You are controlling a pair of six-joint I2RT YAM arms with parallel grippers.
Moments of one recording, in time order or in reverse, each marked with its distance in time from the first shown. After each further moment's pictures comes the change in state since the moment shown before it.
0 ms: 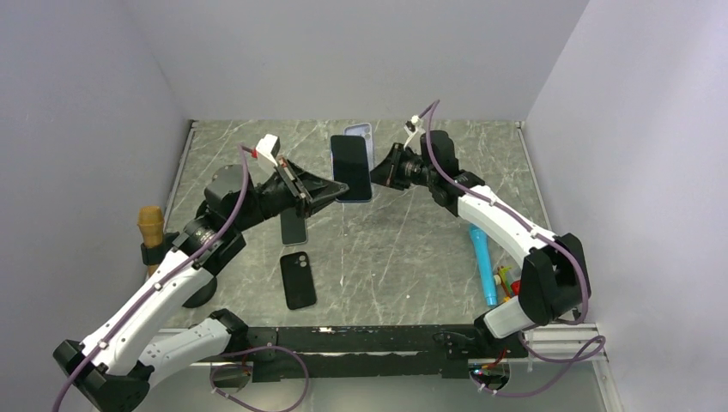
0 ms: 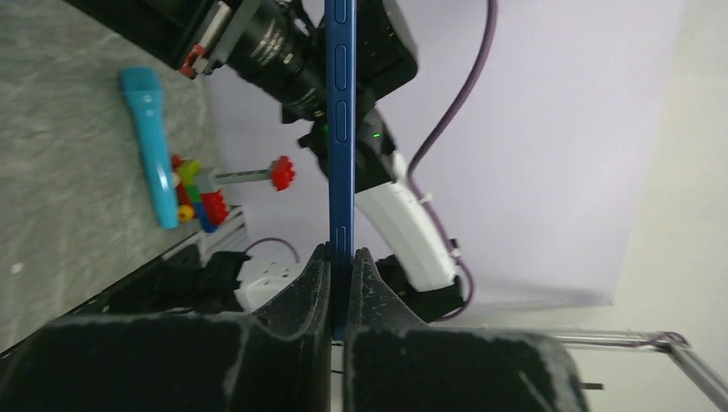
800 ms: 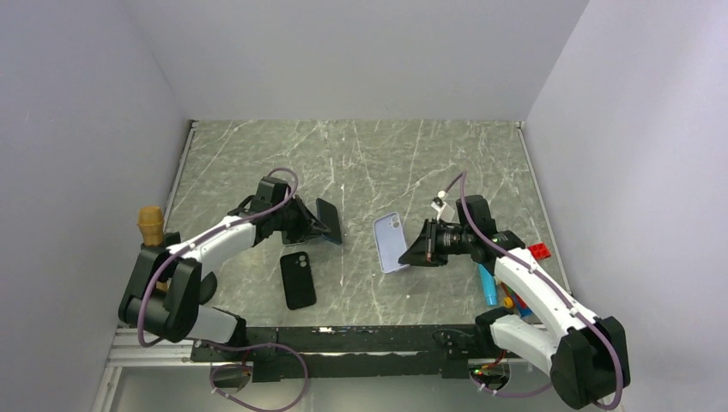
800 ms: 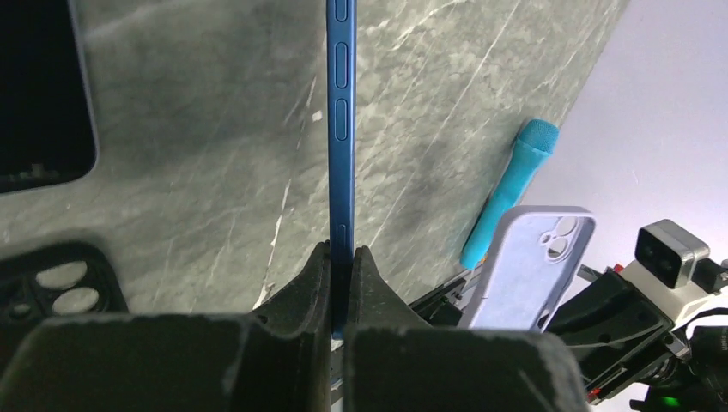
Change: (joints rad) left arm 0.244 0.447 -0.300 -0.073 0.048 0.436; right arm -0.144 -0.470 -0.503 -0.439 -0.266 -0.064
